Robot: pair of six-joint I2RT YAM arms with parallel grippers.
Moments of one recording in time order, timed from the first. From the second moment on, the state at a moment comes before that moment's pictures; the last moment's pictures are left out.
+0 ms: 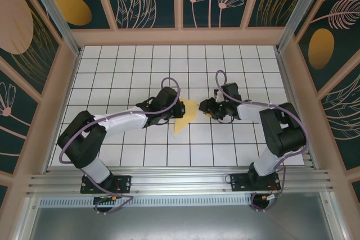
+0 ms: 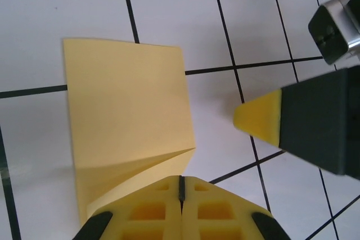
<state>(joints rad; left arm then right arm) -0.79 1.65 0.95 -0.07 0.06 -0.73 0.35 1.65 0.73 0.01 -0.59 0.76</state>
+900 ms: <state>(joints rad) -0.78 1.80 0.95 -0.18 -0.04 -0.71 0.45 1.69 0.73 0.02 -0.60 0.79</state>
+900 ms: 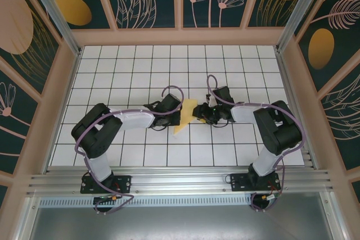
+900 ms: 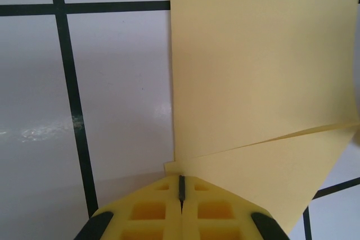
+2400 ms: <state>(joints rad) -0.78 1.81 0.94 -0.15 -0.03 -0.70 0.45 1.74 0.77 0.07 -0.57 0.87</state>
